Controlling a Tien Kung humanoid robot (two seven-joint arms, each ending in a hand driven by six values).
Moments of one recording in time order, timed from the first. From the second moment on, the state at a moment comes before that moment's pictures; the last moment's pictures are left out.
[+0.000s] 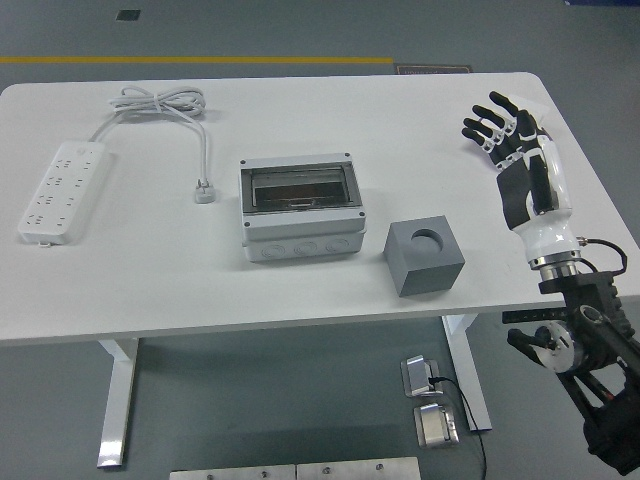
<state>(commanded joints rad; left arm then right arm) 0.03 0.30 -0.56 -0.21 0.63 0.01 0.02 0.16 -0.31 1.17 1.46 -0.67 -0.13 0.51</state>
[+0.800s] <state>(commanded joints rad) 0.05 0.28 -0.57 -0.21 0.62 0.02 0.03 0.15 -0.32 1.23 1.53 -0.82 -0.37 0.33</state>
